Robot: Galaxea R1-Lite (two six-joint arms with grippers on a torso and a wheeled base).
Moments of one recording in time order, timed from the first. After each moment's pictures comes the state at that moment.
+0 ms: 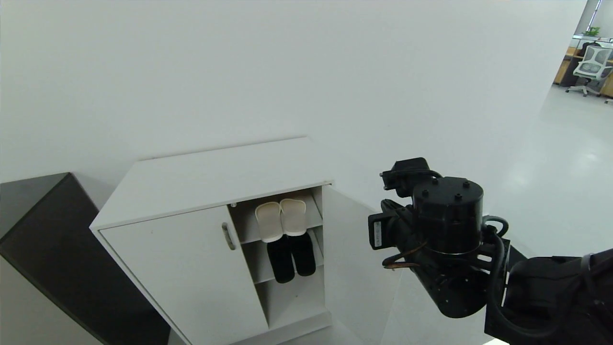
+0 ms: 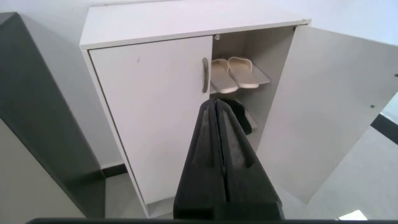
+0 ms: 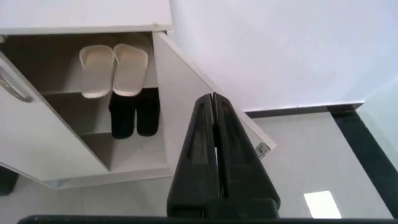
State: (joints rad) left arm 0.00 0.00 0.00 0.00 0.03 0.00; right arm 0.89 1.81 -0.88 -0.76 -0.73 0.07
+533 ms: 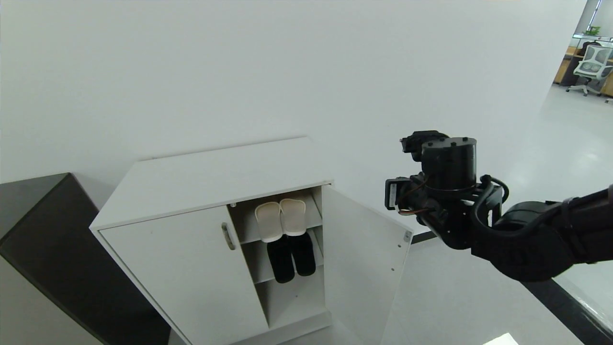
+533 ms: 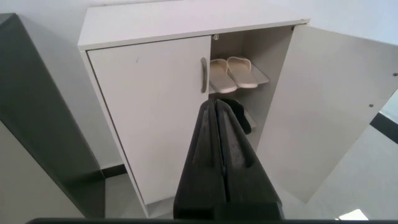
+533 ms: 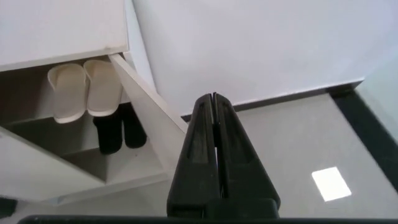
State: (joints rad) left arm 0.00 0.00 0.00 0.00 0.03 0.00; right arm 0.68 1.87 -1.10 -0.54 -0.57 0.15
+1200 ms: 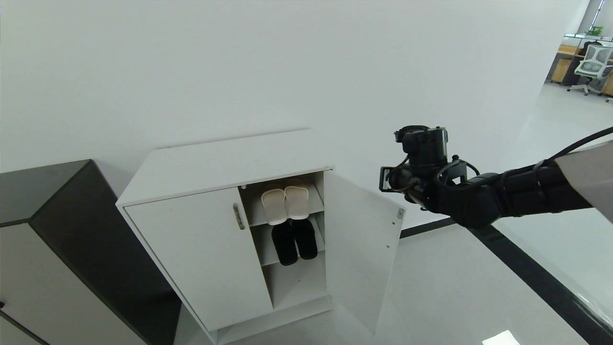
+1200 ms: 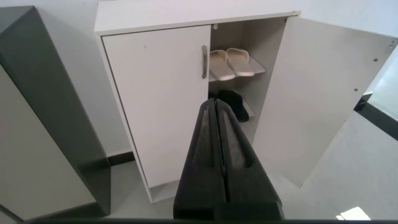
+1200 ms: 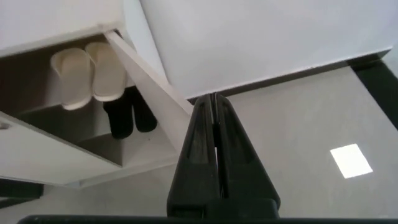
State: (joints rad) left arm 0.00 0.00 0.00 0.00 0.03 0.00; right arm 0.53 2.08 -1.43 -0.37 -0.43 0.23
